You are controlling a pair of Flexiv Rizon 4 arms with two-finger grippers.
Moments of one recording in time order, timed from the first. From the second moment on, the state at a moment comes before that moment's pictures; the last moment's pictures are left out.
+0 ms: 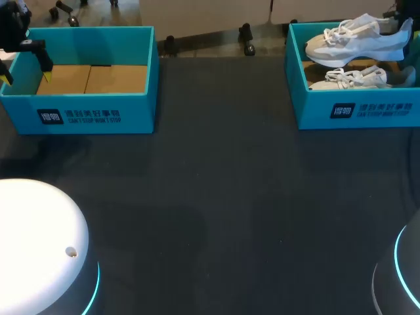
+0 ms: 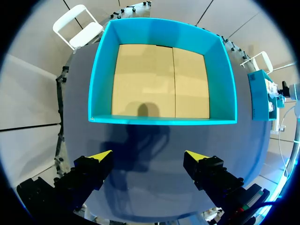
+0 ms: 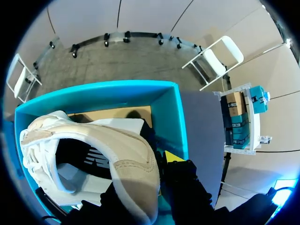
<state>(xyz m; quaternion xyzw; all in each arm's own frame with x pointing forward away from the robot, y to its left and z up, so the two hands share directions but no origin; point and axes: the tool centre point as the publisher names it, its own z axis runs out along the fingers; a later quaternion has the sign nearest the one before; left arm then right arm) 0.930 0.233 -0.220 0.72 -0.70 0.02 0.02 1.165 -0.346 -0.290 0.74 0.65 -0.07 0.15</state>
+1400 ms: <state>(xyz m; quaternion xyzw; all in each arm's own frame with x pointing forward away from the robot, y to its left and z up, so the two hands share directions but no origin) 0.930 0.233 -0.220 0.72 -0.70 0.02 0.02 1.151 -0.339 -0.352 0.73 0.67 -0.07 0.11</state>
